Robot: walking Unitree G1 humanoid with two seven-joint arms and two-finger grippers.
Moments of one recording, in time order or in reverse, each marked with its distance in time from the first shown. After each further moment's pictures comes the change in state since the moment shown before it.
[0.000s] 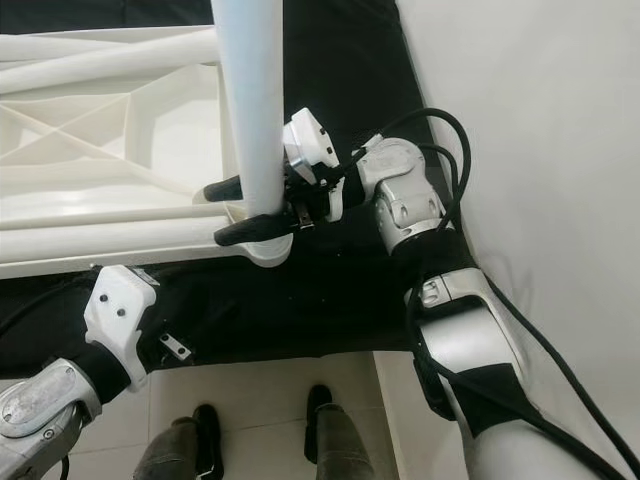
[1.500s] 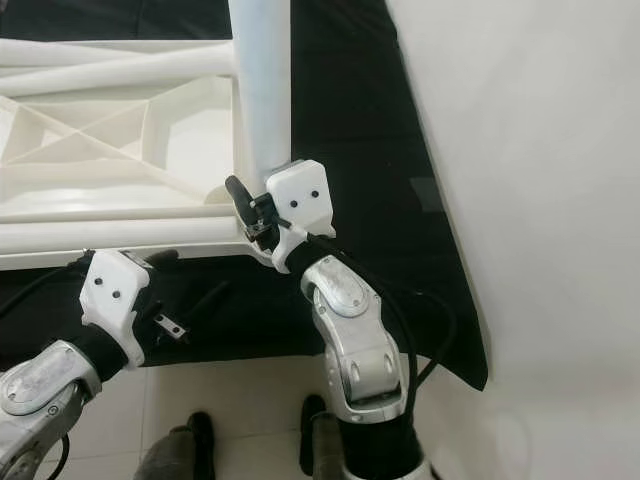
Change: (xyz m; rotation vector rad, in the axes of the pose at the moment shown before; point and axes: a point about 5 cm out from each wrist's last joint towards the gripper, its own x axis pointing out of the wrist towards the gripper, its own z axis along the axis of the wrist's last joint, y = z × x) left arm 0.011 0.017 -0.003 0.027 -0.035 0.058; right arm 0.045 0.065 -0.035 0.370 -0.012 -1.260
